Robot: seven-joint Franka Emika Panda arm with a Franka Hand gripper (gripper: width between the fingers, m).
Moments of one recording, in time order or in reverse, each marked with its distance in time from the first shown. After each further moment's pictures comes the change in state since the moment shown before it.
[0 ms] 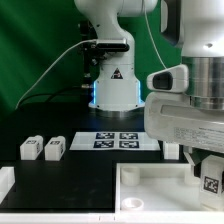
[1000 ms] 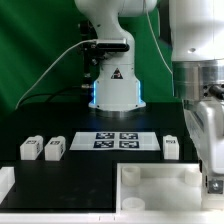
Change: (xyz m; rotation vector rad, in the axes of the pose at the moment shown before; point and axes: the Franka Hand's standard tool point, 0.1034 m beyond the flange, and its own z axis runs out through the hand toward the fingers) arm -0.006 0.002 0.001 0.024 -0.031 0.614
